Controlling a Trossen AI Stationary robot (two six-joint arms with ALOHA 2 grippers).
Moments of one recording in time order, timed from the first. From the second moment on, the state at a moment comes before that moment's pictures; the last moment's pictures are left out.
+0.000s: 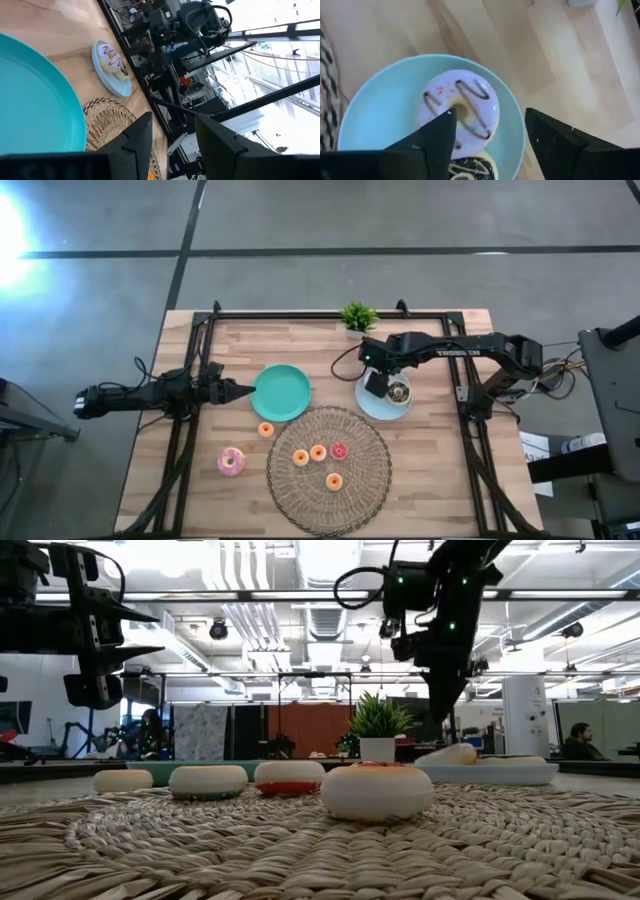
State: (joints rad) left arm 0.05 0.07 0.01 0.03 -0.03 -1.14; right arm -0.25 1.58 1.11 -0.87 0.20 0.21
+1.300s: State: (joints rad) left arm -0.77 1.03 0.65 -0.87 -0.15 -1.08; right arm -0.05 1.57 1.22 -0.77 0.27 0.14
